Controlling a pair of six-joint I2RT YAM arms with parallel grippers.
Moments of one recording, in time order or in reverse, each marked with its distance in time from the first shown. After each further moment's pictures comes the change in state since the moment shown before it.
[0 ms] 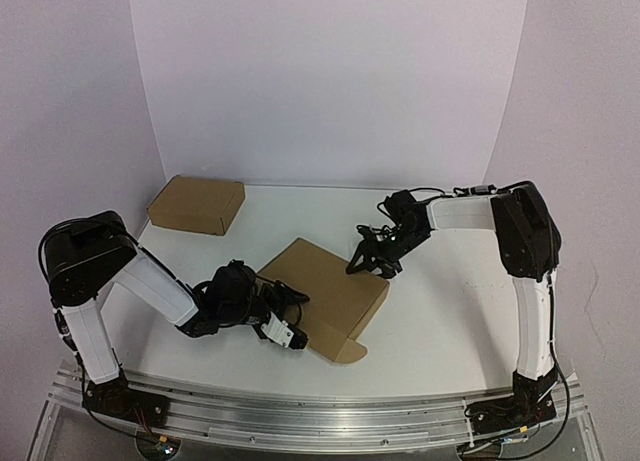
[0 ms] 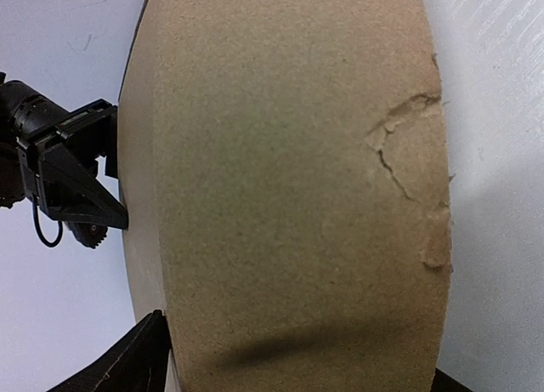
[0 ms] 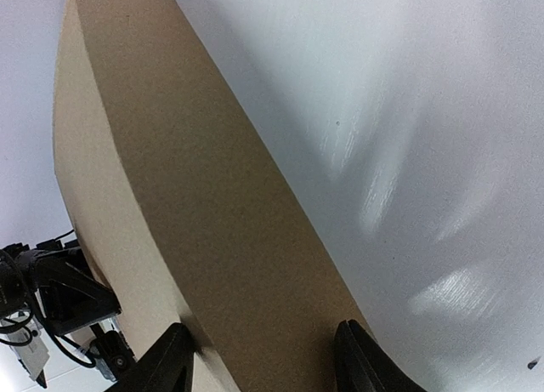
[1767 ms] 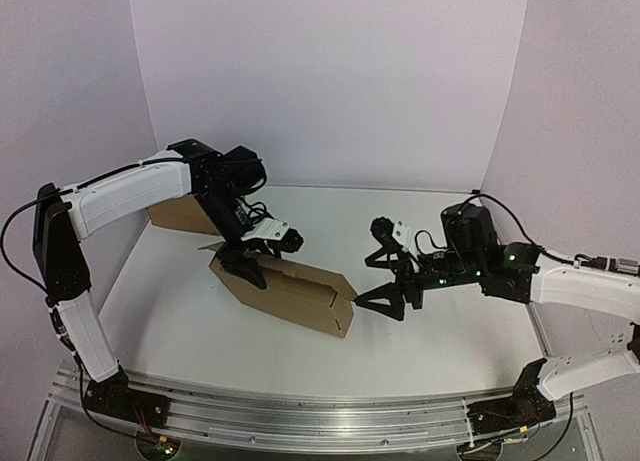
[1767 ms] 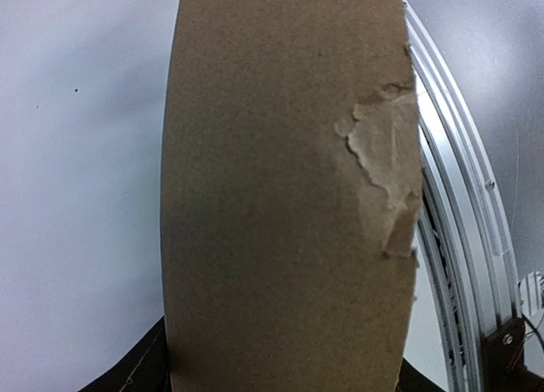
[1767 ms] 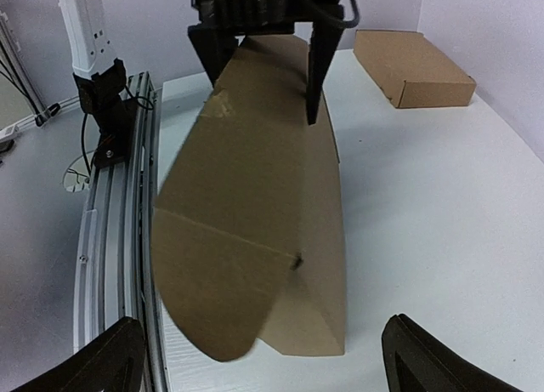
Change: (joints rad) left arm 0.172 -0.047 1.052 -1.906 0.328 -0.259; right arm 0.332 -0.995 -0.723 0.495 0.279 -0.557
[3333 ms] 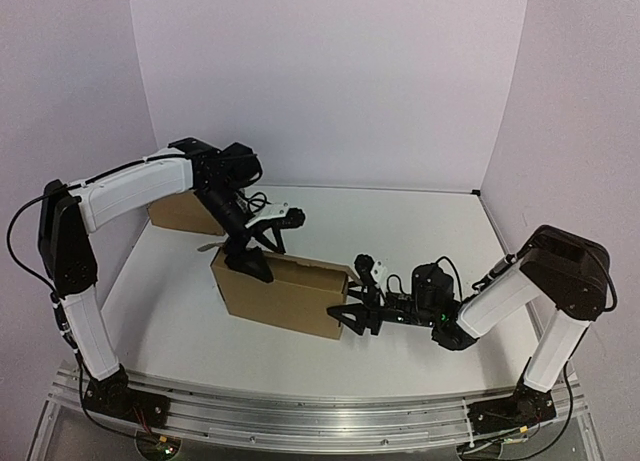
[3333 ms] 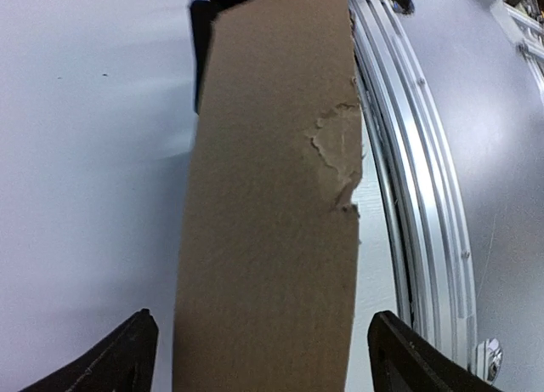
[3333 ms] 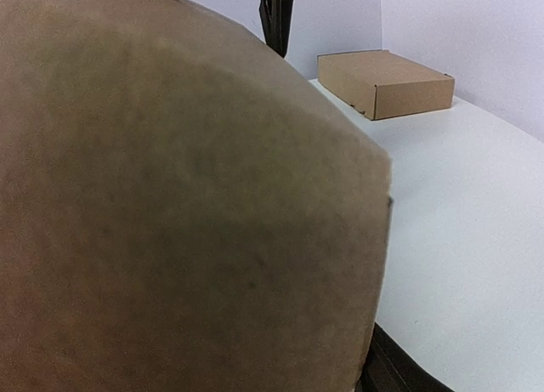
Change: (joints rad) left arm 0.060 0.050 0.030 0.033 0.123 -0.230; right arm 0.035 0.579 -0.312 1.186 0.101 0.223
